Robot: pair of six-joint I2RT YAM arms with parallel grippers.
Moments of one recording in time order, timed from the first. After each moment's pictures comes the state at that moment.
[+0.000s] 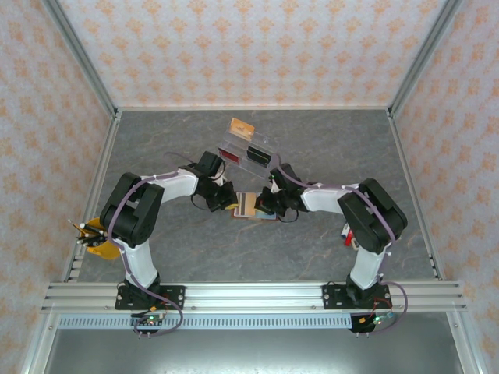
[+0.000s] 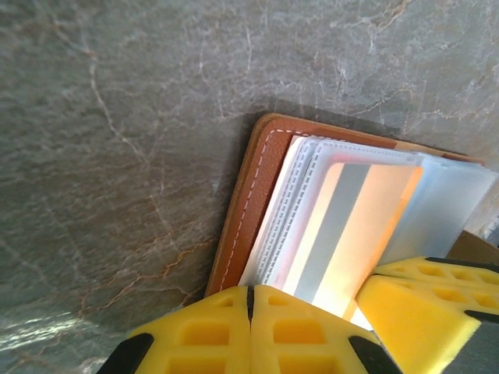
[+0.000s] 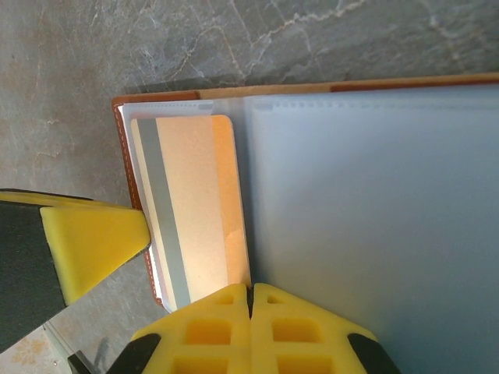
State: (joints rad) left arm -0.37 1.85 1.04 -0.42 0.52 -0.78; right arm 0.60 1.79 0.90 -0.07 -0.45 0.92
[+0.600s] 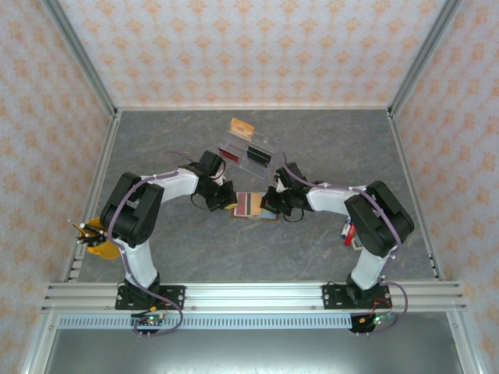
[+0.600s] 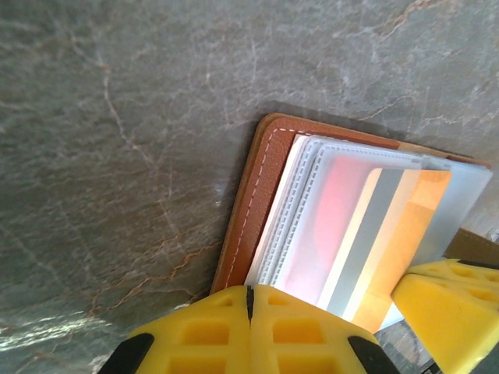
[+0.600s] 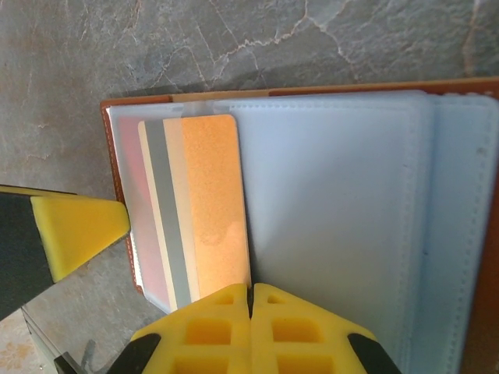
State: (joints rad) left arm -0.37 1.85 1.06 -0.44 0.50 -0.77; right arm 0.57 1.75 0.88 -0.12 -0.44 0.87
